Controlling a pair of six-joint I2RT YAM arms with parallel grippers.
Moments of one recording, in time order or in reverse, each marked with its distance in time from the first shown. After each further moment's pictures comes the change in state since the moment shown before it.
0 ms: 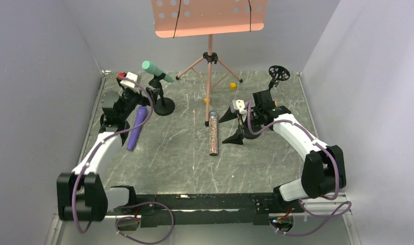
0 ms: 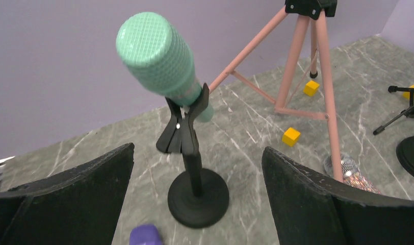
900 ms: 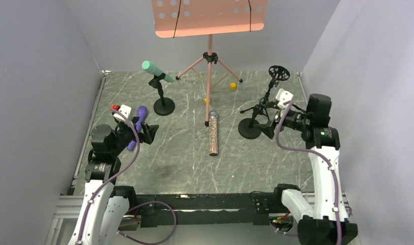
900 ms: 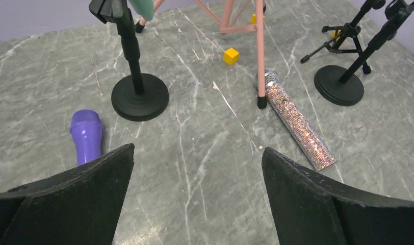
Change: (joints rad) left arm 0.000 -0.694 -0.210 -0.694 0.023 -0.080; right arm -0.365 -0.496 0.078 -0.194 0.273 0.196
